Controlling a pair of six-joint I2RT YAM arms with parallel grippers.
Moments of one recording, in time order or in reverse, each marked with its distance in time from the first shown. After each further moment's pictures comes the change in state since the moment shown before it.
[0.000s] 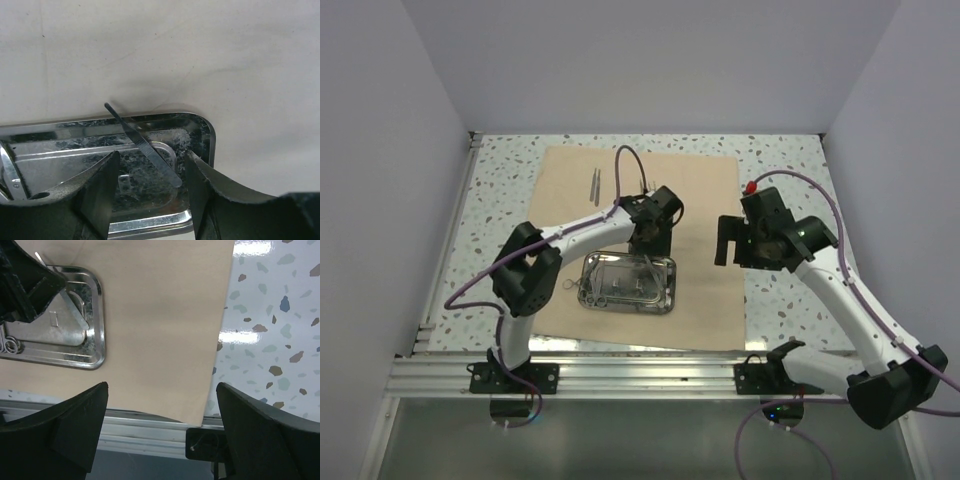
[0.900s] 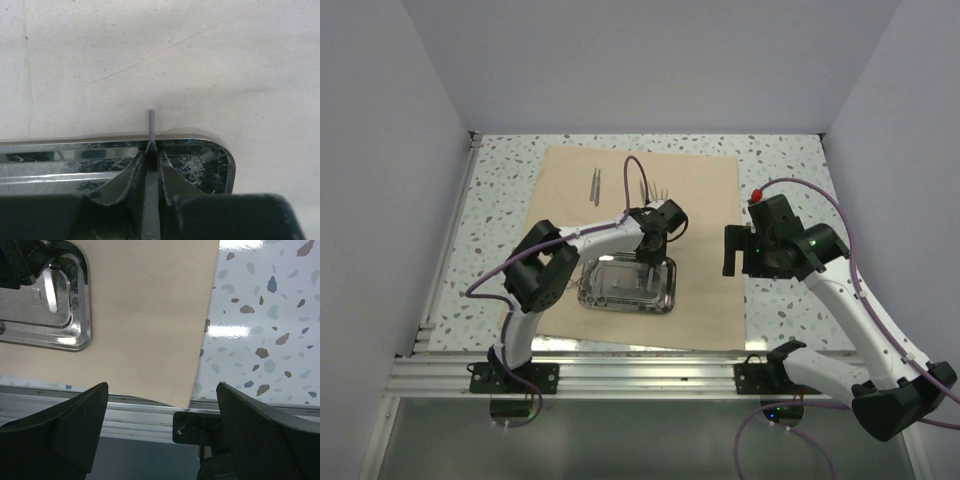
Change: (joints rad) left arm -0.026 0.086 -0.052 0.087 -0.077 -0.049; right arm 0.000 -0.073 -0.002 -0.102 0.003 -0.037
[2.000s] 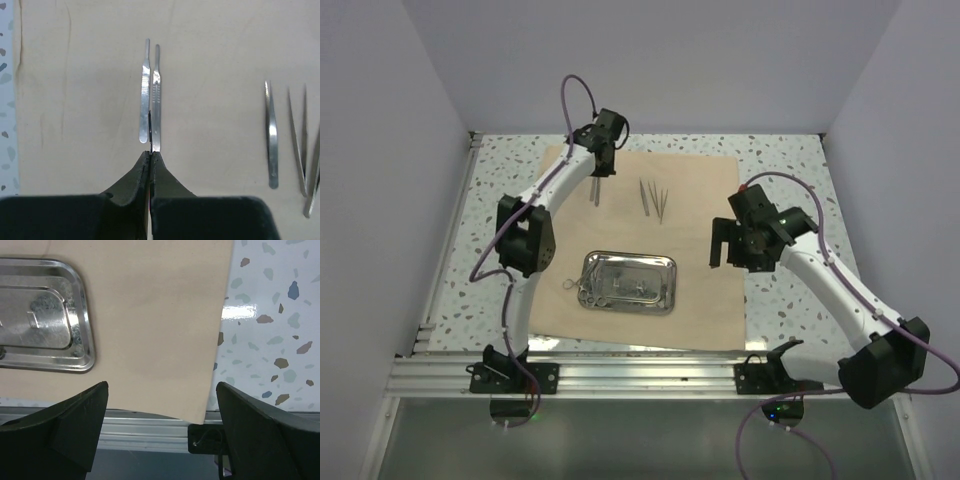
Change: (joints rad) left arm 0.413 0.156 0.588 -0.190 -0.125 0.431; right arm 0.000 0.169 -0.021 0.100 -0.001 0.074
